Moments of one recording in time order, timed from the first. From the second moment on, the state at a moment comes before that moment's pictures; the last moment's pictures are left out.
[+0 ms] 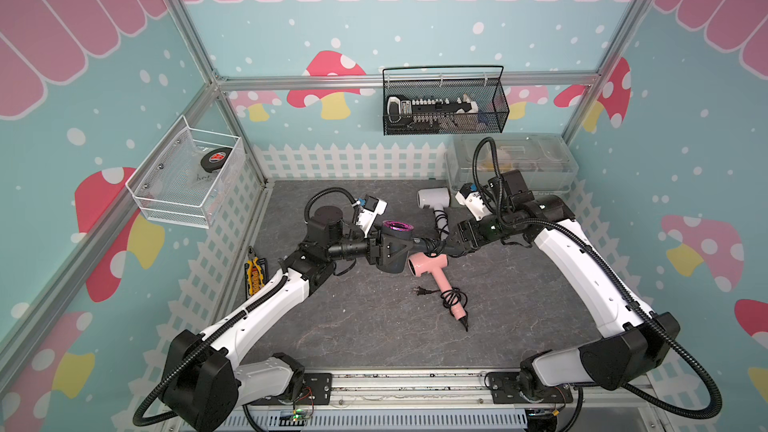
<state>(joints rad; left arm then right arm) -0.46 1.23 0.90 0.09 0.84 -0.40 0.36 1.43 1.52 -1.12 -0.37 -0.01</state>
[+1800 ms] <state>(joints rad) -0.46 1.21 0.90 0.03 0.87 -0.38 0.23 1.44 1.37 -1.04 -0.72 0.00</state>
